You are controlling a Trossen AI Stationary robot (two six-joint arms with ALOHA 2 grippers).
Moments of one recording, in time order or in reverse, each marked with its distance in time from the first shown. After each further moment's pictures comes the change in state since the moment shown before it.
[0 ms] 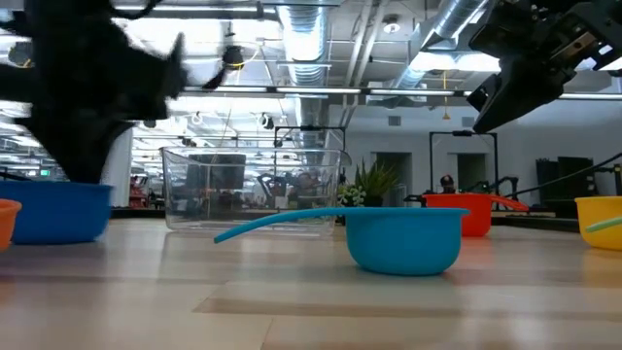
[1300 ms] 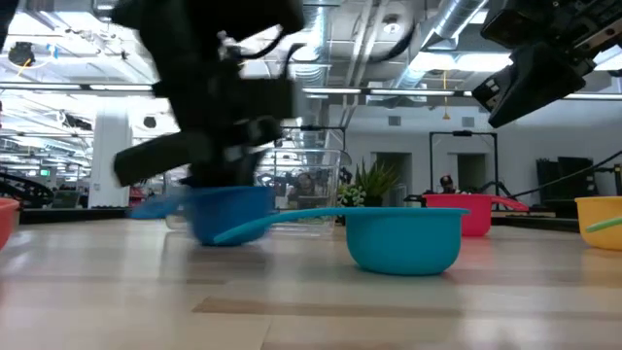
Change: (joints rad) left arm 0.138 0.238 0.133 0.434 -0.121 0.434; right arm 0.084 0.000 0.001 0.003 -0.001 0.000
